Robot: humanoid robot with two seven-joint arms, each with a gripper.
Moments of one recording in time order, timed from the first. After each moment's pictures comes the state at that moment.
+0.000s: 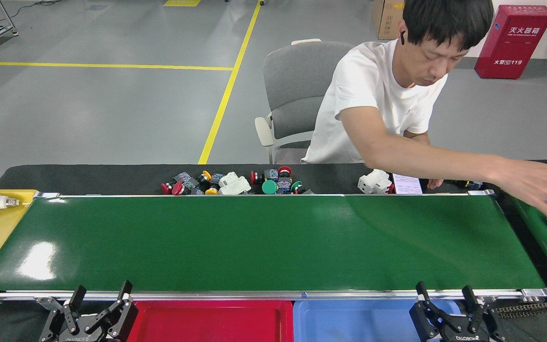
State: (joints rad) left arm 0.25 0.04 0.25 -1.76 -1.33 -0.21 -0.08; right arm 0.27 -0.04 -0.10 -1.76 1.21 -0.06 0.02
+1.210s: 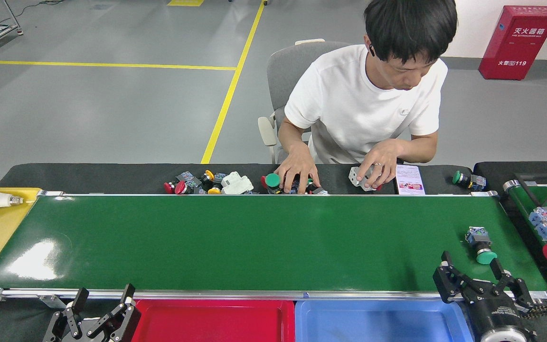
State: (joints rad) left arm 0.27 0.04 0.23 -1.76 -1.33 -0.21 -0.02; right arm 0.06 -0.15 -0.10 -1.64 1.21 0.12 0.24
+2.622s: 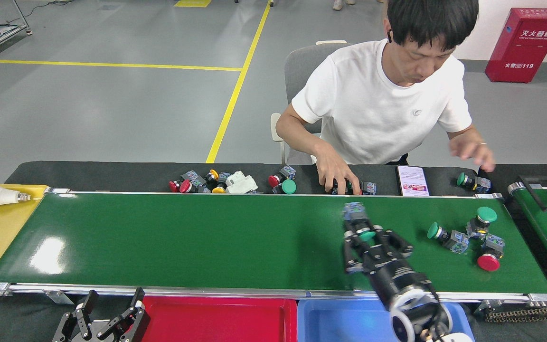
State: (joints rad) left arm 0.26 0.03 0.20 -1.76 -1.38 -0.21 -0.07; right arm -0.10 -0.02 0.40 -1.66 1.21 -0.15 0.26
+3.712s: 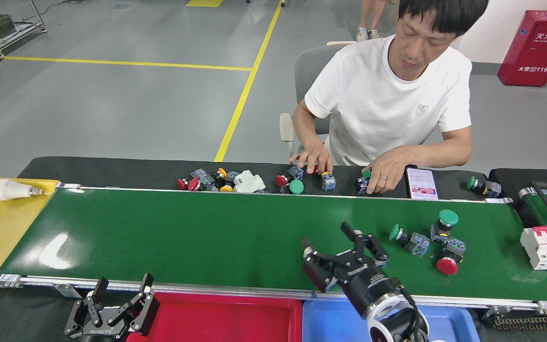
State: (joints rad) left arm 0.21 -0.05 0.22 -1.76 -1.38 -0.24 -0.06; right arm -0.09 -0.02 0.23 -1.69 1.22 0.14 0.14
